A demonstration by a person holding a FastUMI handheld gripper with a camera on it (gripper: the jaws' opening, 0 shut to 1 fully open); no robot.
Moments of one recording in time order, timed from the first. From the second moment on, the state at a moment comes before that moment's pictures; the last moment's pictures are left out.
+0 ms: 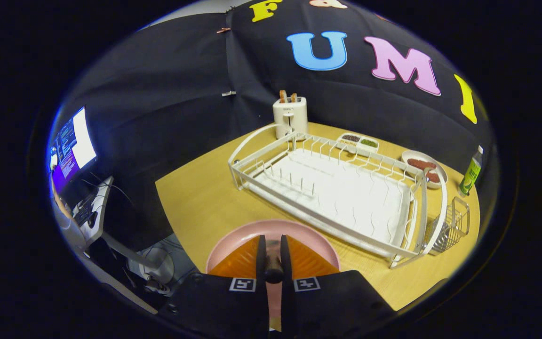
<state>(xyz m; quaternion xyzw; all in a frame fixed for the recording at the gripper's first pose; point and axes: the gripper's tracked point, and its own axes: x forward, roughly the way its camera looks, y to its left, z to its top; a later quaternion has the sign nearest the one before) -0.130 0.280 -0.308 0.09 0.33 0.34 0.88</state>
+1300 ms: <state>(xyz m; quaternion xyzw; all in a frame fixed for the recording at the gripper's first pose) -0.140 0.249 -0.327 0.06 0.36 0.34 0.87</state>
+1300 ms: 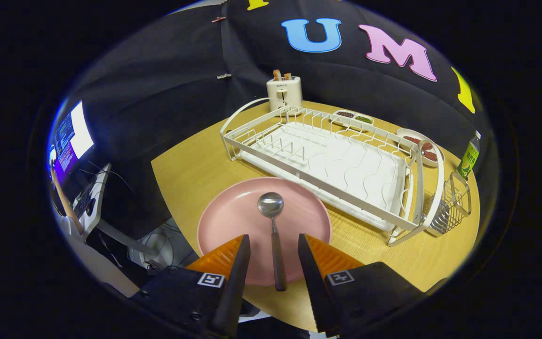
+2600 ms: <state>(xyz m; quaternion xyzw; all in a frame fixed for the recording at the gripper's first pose) -0.051 0.105 -0.078 0.09 0.10 0.19 0.97</state>
